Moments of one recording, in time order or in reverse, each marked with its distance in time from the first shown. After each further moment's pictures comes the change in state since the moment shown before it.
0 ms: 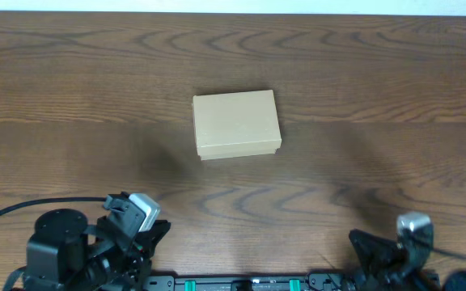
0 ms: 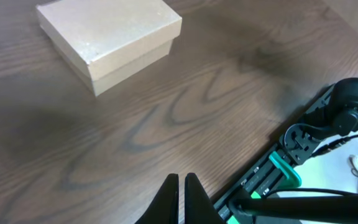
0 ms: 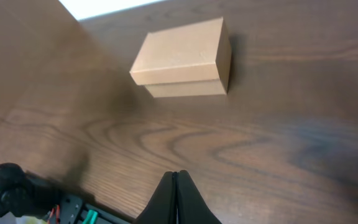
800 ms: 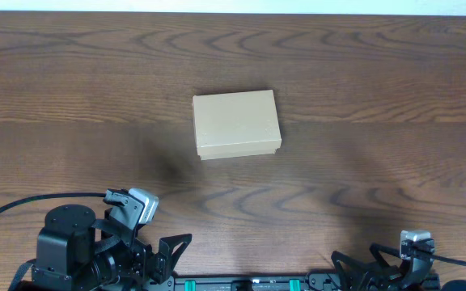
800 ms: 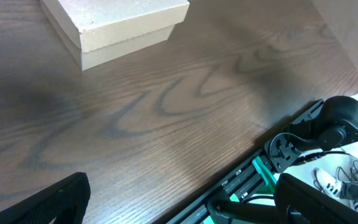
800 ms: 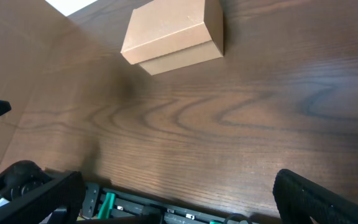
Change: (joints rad) left arm 0.000 0.000 -0.038 -0.006 0.007 -0.152; right arm 0.000 -0.039 -0.007 -0.131 -0.006 0.154
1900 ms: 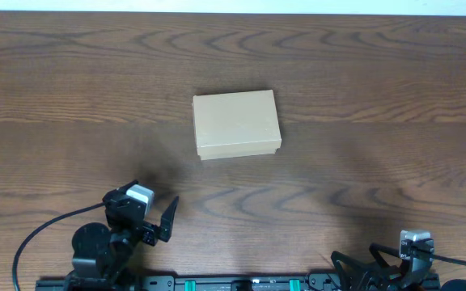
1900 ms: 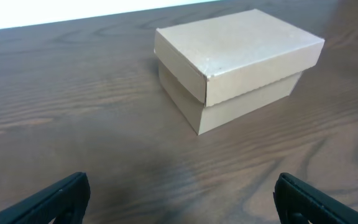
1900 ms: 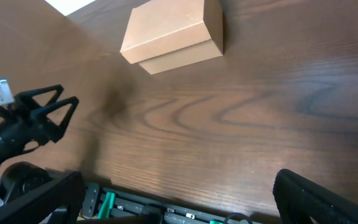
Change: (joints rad) left arm 0.160 -0.492 -0.735 0.652 -0.201 0.156; right arm 0.000 0.000 -0.002 -0.002 0.000 0.001
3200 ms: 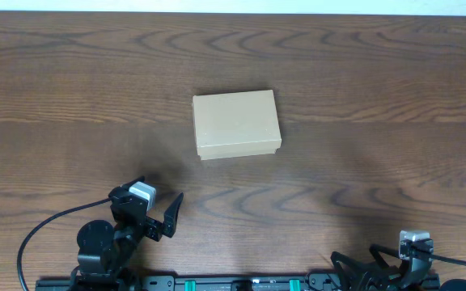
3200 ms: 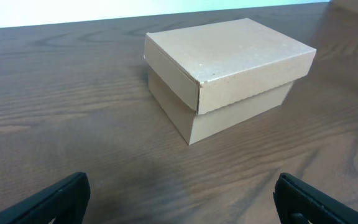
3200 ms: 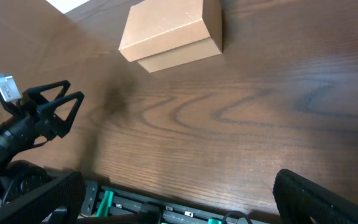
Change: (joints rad) left arm 0.000 -0.003 -0.087 0.132 0.045 -0.051; right arm 0.000 0.000 -0.001 -0.007 0.000 -0.005
